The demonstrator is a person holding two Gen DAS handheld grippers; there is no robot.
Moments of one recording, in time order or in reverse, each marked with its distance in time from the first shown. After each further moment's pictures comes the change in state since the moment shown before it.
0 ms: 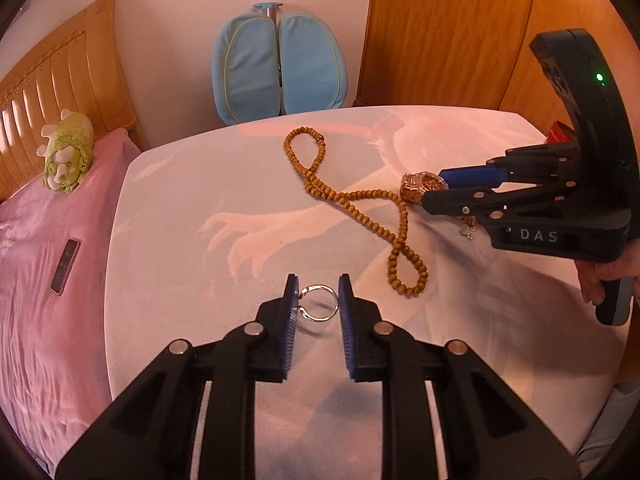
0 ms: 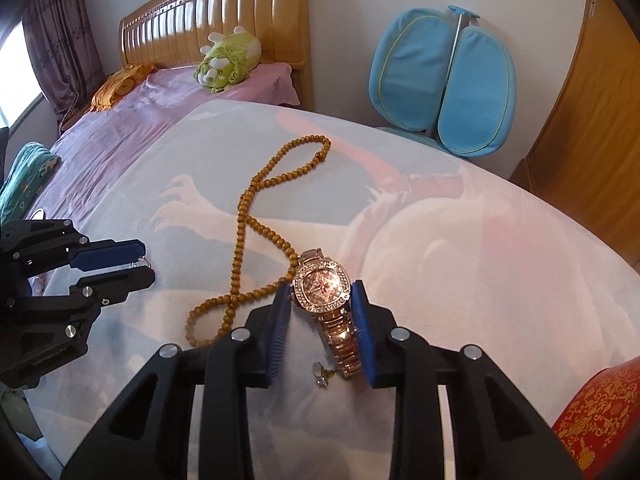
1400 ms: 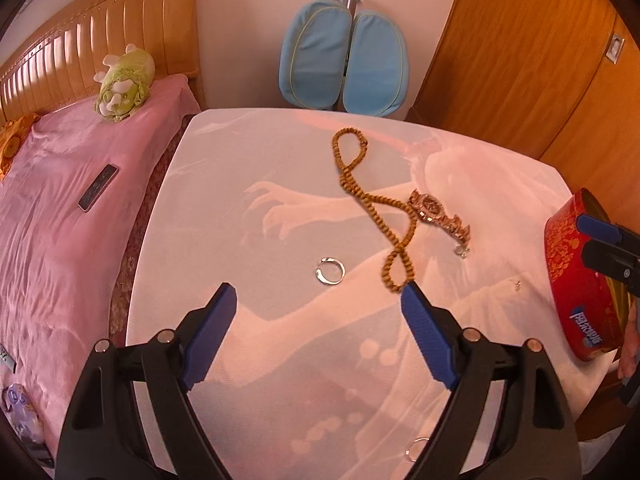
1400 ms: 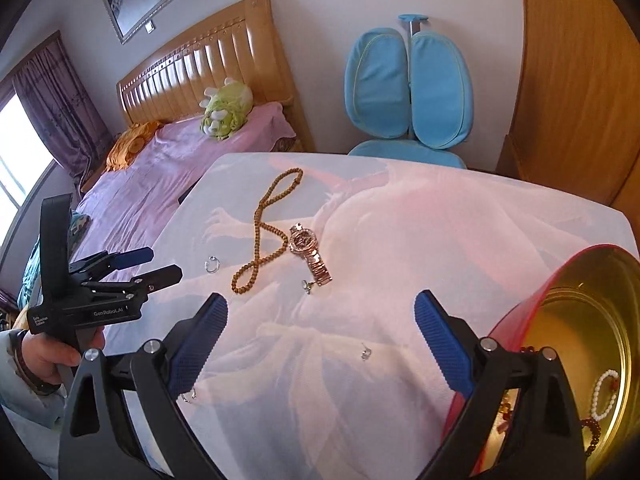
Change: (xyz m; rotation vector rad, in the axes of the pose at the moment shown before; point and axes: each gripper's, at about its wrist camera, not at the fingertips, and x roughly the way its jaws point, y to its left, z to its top) left arm -0.030 0.001 -0.004 -0.274 0.067 0.107; right arm -0.101 -0.042 -0.026 0.185 -0.031 0.111
